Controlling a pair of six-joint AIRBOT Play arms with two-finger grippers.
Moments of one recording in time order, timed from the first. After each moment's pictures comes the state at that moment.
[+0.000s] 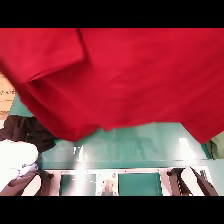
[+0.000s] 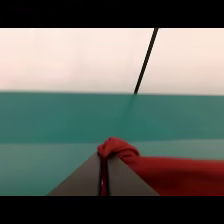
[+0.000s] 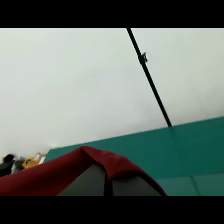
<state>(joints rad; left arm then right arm) 0.21 -0.90 1.86 1.10 -1.25 -1.53 -0.76 -0.85 1.74 -0.48 1.29 1.48</state>
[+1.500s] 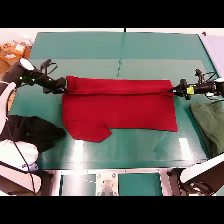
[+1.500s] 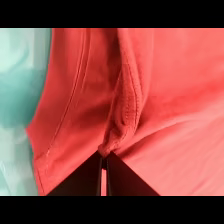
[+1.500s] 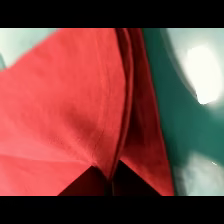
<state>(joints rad) 0.09 -1.72 1.44 1.05 -1.18 -1.43 -0.50 -1.89 1.48 -0.75 1.29 1.24</state>
